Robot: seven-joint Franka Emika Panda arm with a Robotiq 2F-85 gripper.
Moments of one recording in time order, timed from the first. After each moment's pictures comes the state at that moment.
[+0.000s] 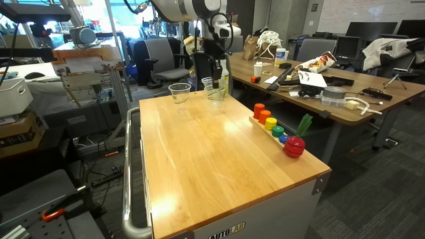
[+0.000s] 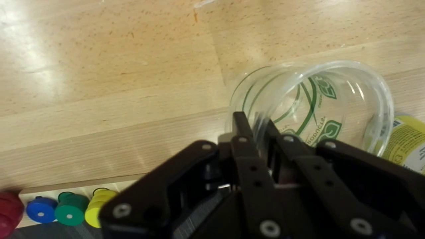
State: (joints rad) arm 0.13 0.52 0.00 -1.58 -0.02 2.17 0.77
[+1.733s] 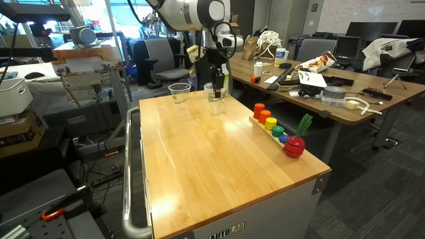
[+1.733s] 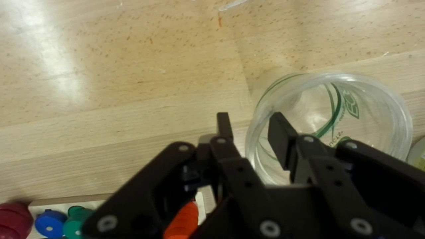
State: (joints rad) arm 0.14 0.59 -0.03 -1.54 -0.03 2.11 0.77
